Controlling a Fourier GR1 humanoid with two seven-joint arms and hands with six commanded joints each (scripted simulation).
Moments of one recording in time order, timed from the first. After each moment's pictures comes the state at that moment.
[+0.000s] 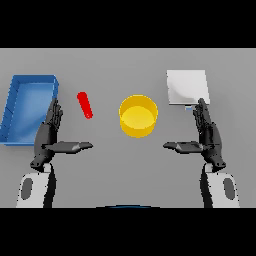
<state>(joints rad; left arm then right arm) 0.00 0.00 0.00 -1.57 0.00 0.00 0.00 0.00 0.00 0.00 -1.57 0.00 0.00 0.00</state>
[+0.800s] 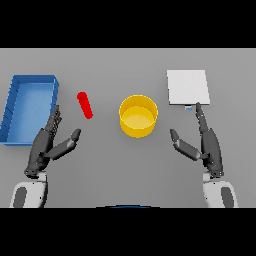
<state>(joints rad) 0.09 0.09 -0.08 -1.70 -0.11 -0.04 0.06 0.09 -0.06 0.12 -1.67 0.26 -0.08 -0.08</state>
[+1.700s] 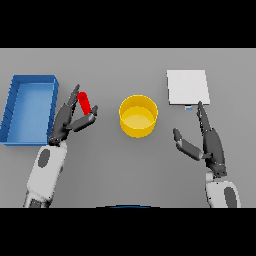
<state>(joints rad) -0.31 0.05 -0.02 -1.17 -0.19 0.03 -0.07 0.09 -0.07 0.10 -1.68 0.23 -0.05 -0.09</state>
